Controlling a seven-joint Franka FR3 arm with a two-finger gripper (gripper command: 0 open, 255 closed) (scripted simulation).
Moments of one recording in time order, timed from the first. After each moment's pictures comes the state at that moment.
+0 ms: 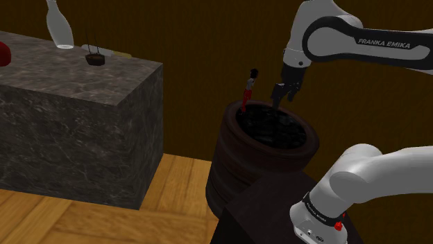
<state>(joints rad) 0.01 -0.74 0.04 -2.43 -0.11 1.63 0.10</state>
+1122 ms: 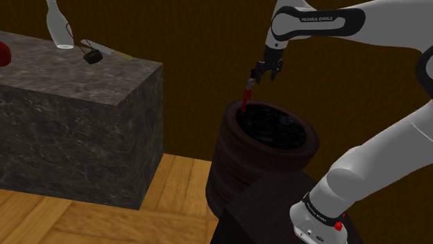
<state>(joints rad) -0.08 -0.24 -0.09 -2.01 -0.14 1.80 0.04</state>
